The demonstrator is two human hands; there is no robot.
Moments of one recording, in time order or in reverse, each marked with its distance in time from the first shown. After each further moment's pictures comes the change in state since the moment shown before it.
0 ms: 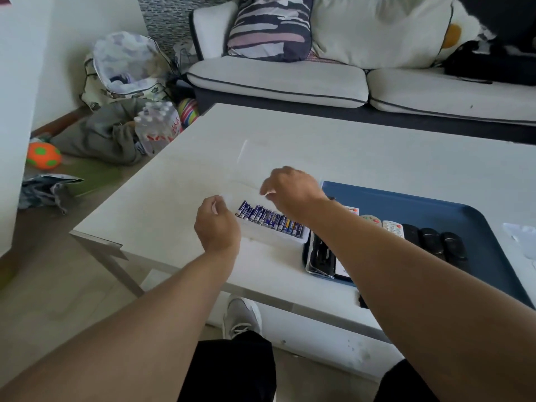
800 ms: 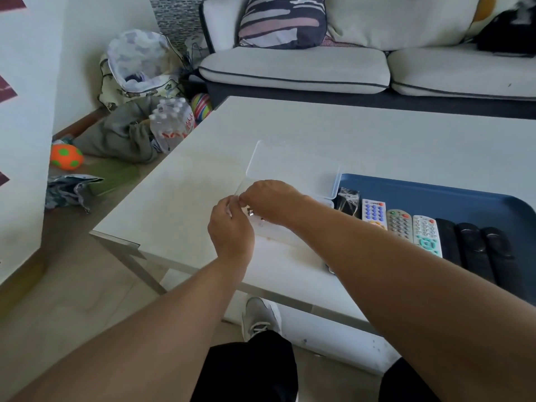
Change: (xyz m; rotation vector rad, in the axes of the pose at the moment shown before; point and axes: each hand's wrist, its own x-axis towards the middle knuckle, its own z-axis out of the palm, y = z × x) left_hand 0.002 -0.013 -0.008 0.007 -0.047 0.102; right_hand 0.037 -0.052 0.034 -0.223 -0.270 -0.303
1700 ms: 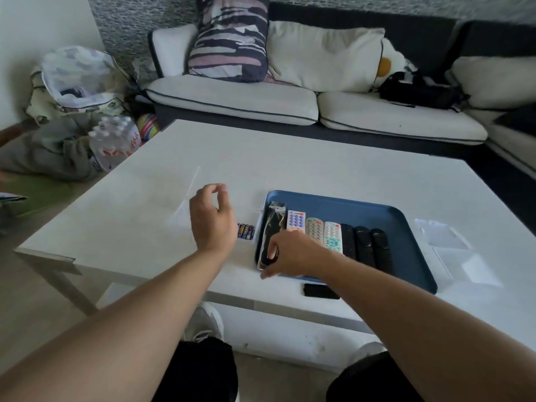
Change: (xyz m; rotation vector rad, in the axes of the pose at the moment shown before) left_hand -0.053 0.071 0.027 -0.044 -0.106 0.285; right_hand -0.191 0.021 -0.005 0.487 -0.222 0.572
